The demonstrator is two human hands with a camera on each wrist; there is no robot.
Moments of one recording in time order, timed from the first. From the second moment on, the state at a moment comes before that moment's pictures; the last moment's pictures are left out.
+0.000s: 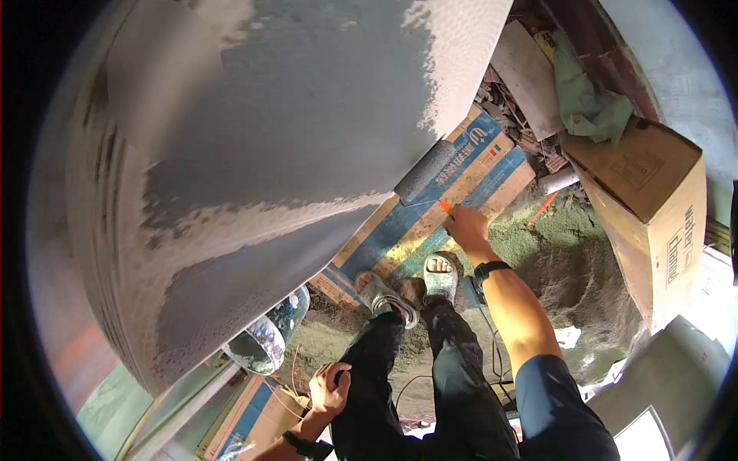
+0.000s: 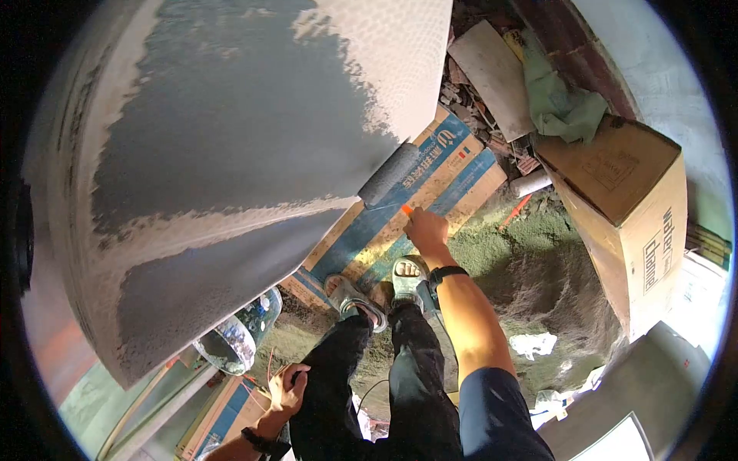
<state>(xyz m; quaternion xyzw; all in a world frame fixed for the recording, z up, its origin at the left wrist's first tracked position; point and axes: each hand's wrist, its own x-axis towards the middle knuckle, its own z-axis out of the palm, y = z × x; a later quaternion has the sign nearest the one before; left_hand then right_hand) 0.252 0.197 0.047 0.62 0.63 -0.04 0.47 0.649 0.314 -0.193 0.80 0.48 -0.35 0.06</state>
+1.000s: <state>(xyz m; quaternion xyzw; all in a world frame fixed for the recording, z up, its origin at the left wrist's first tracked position) 0.259 0.179 0.039 0.65 0.58 -0.11 0.47 0.731 0.312 -0.006 0.78 0.53 -0.31 -0.12</state>
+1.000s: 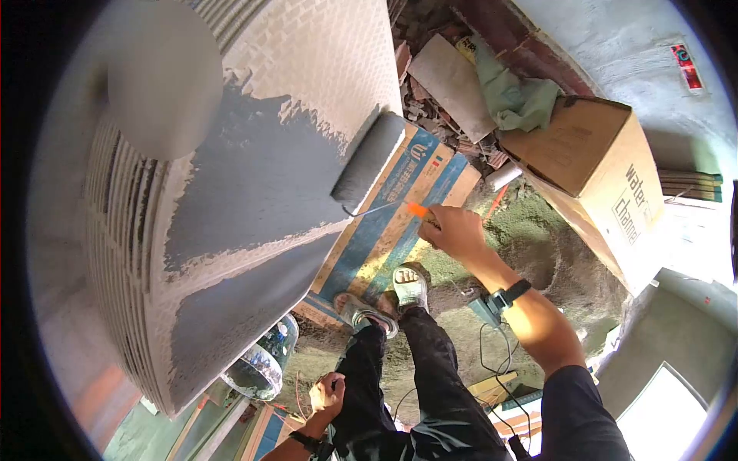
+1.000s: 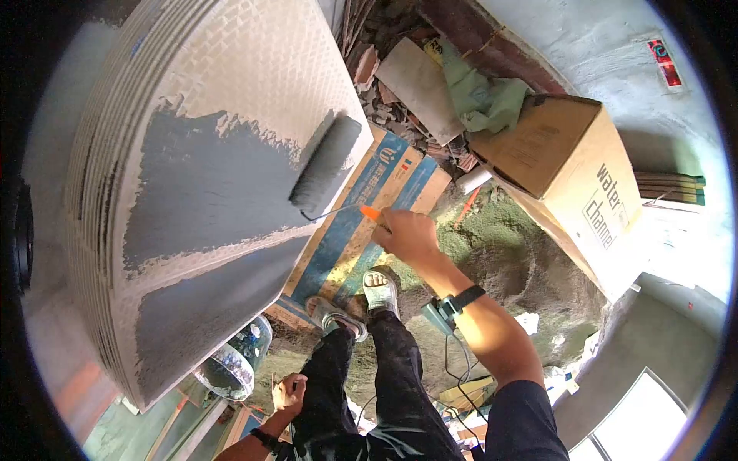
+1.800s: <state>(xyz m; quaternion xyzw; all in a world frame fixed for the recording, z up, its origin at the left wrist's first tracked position) 0.244 0.197 0.046 0.60 0.65 -0.07 0.47 0.760 0.354 -0.167 0.78 0.51 -0.33 0.10</state>
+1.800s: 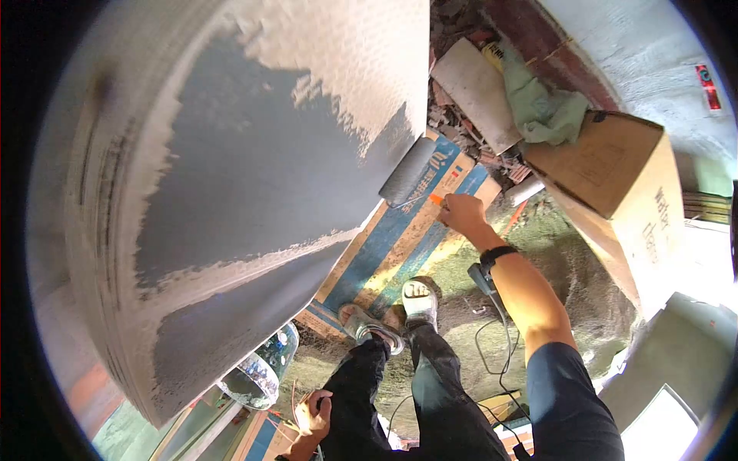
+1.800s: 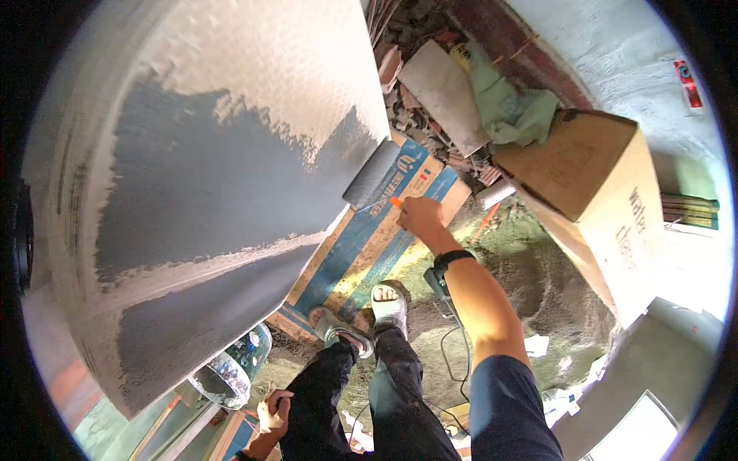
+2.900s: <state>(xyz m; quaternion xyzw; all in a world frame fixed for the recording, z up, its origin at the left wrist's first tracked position) 0.274 0.142 0.033 0.67 0.56 -0.21 0.44 0.757 0.347 0.264 0.74 0.56 -0.24 -0.27</state>
